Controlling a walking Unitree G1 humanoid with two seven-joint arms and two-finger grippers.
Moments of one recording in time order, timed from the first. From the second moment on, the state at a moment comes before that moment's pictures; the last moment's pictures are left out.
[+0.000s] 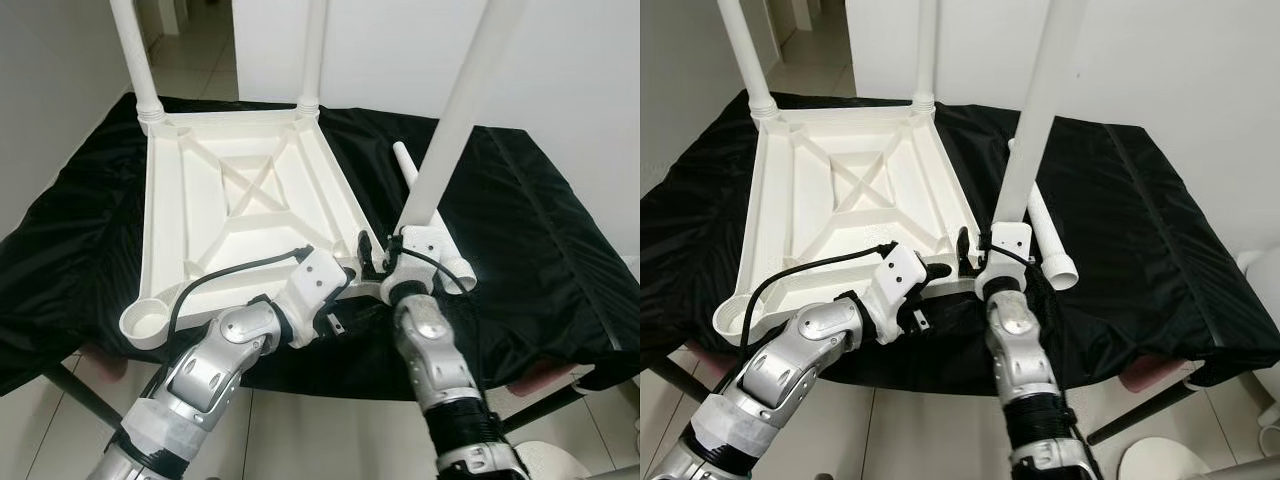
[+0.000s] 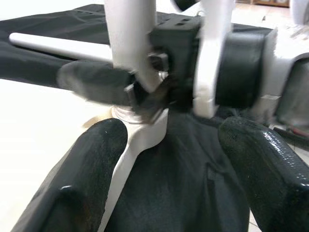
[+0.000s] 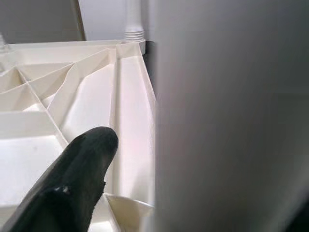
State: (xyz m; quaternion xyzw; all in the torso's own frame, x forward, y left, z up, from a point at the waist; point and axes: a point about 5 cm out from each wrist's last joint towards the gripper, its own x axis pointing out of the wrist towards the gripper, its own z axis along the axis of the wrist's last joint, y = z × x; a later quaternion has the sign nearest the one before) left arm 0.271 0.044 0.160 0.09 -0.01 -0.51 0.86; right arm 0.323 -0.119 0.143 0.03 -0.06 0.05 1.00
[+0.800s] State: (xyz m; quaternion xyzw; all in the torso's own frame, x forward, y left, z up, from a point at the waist) left arm 0.271 0.041 0.160 0.10 -0.02 -0.51 0.86; right arm 0.337 -0.153 0.139 -0.06 -0.03 0.30 0.95
